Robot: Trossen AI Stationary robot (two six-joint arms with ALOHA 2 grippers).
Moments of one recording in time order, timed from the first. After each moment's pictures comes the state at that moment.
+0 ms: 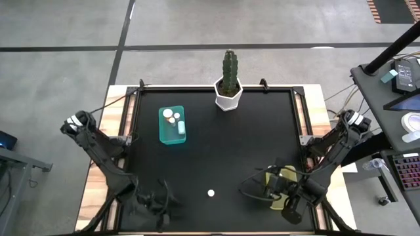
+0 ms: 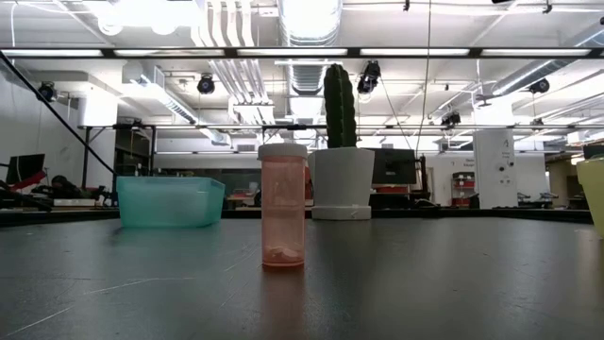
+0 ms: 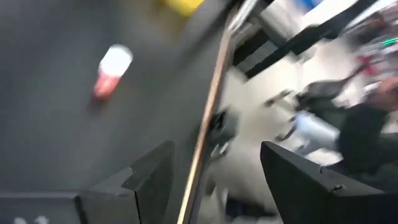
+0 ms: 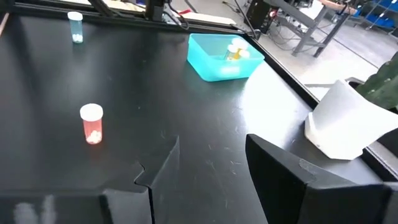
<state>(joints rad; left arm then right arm) -0.88 1.47 1.04 -0.20 -0.52 -1.18 0.91 1.51 1.07 -0.73 1.10 0.85</state>
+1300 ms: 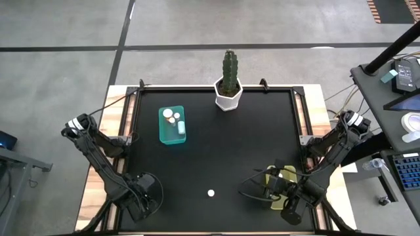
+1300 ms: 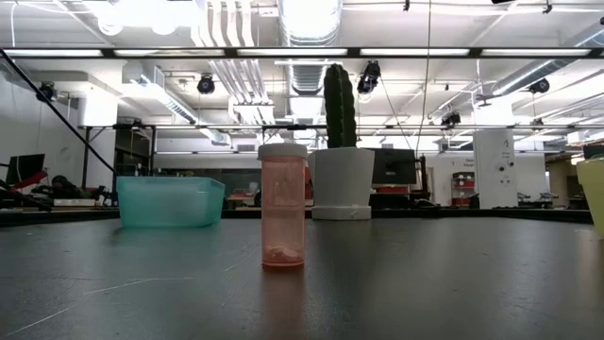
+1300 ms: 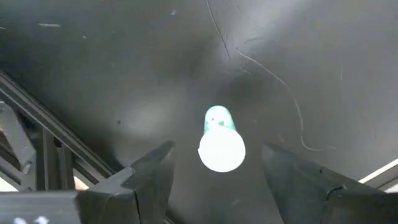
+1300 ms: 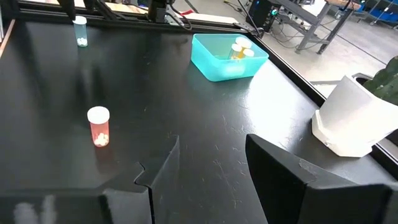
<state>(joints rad) -0.94 1.52 1.08 -1.08 0.00 -1.80 0.91 1.52 1.07 -0.70 1.10 0.86</state>
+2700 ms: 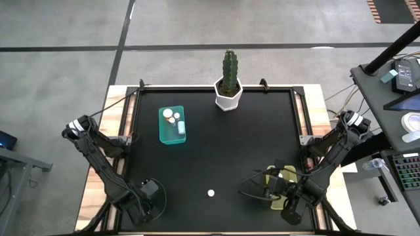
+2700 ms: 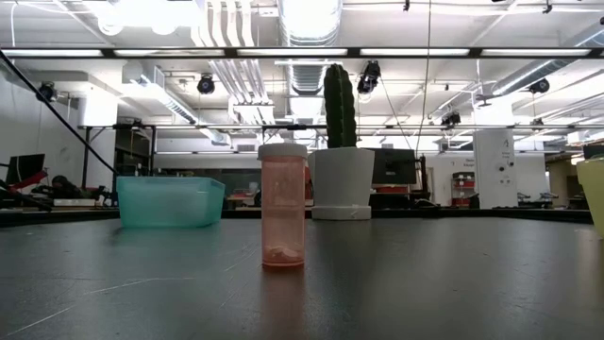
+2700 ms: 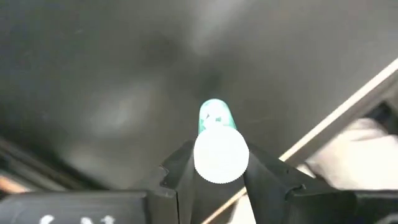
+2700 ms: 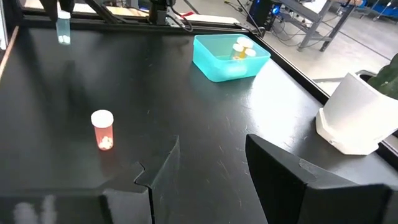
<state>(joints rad) -0.93 1.54 1.13 -0.96 0.02 -1.74 0.91 1.52 1.07 -0.68 1.10 0.88</state>
